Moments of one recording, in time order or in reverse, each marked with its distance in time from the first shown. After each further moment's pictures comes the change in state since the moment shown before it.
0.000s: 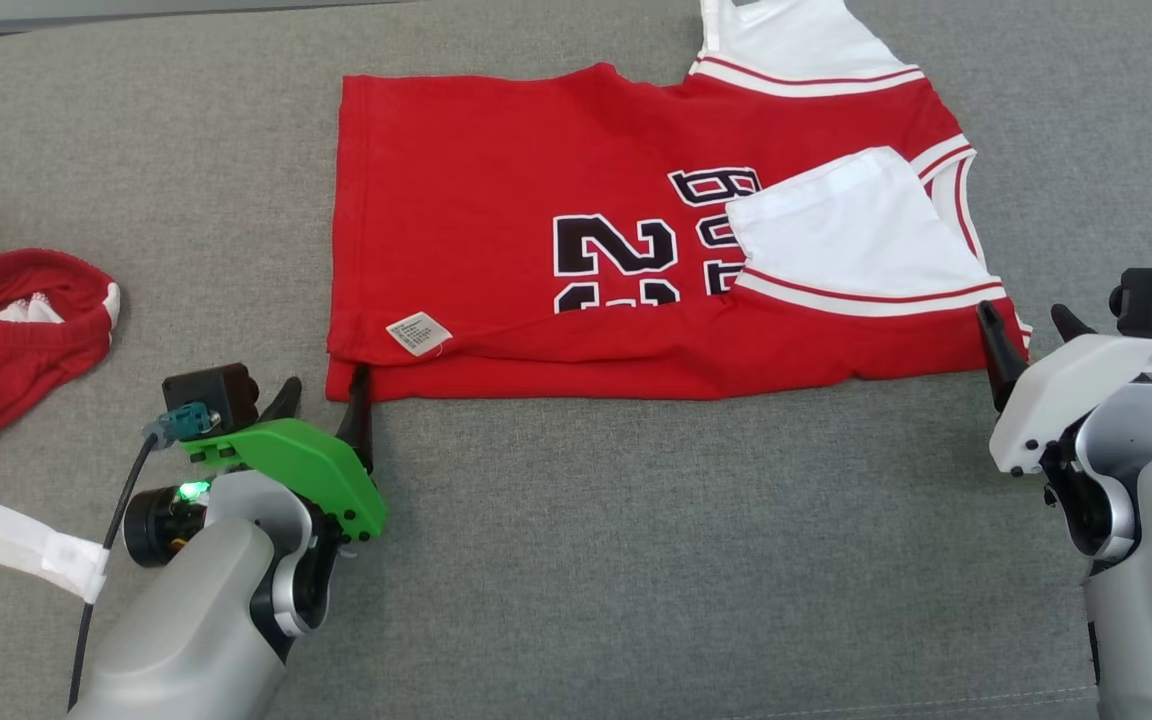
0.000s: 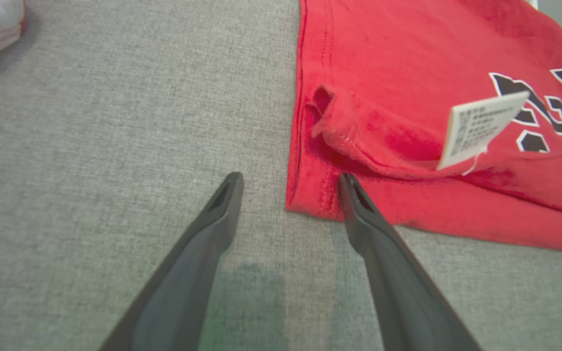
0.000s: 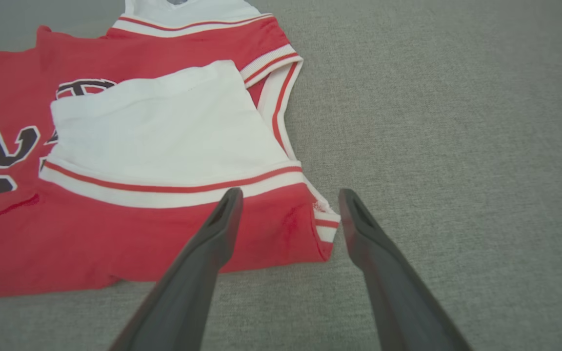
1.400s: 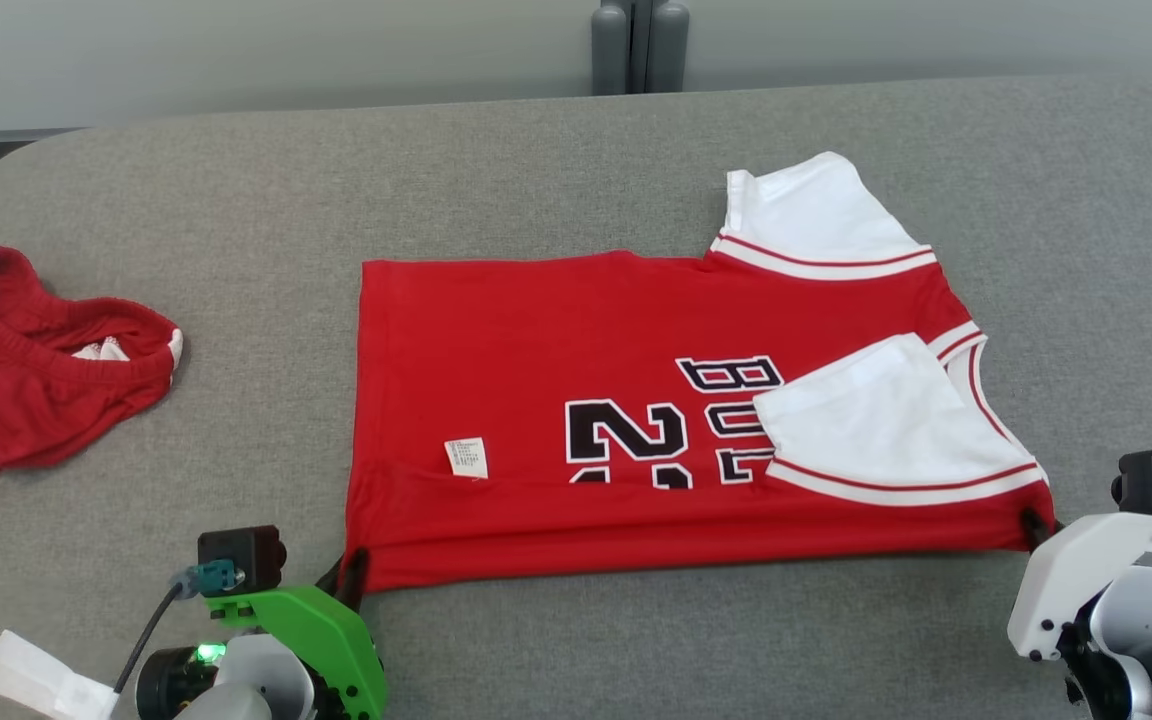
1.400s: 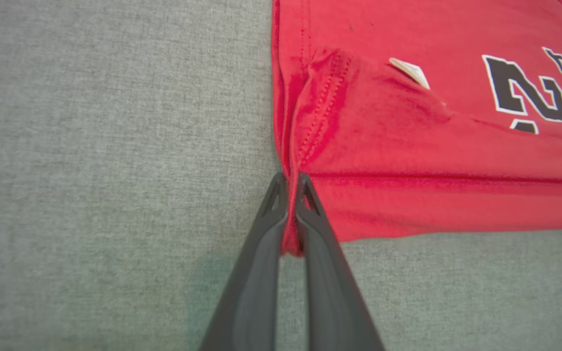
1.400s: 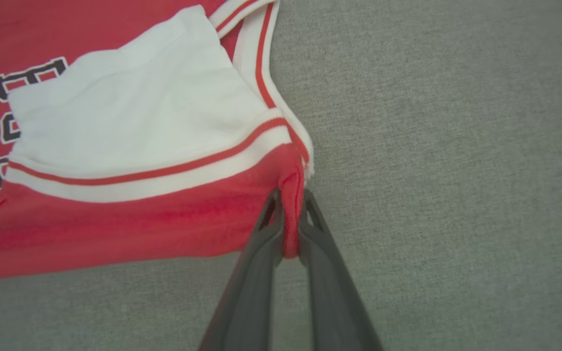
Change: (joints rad) left arm 0.245 0.101 -0.070 -0.166 -0.030 0.002 0.069; right arm 0.314 0.088 -0.101 -0.165 -0.049 0.001 0.158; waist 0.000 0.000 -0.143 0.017
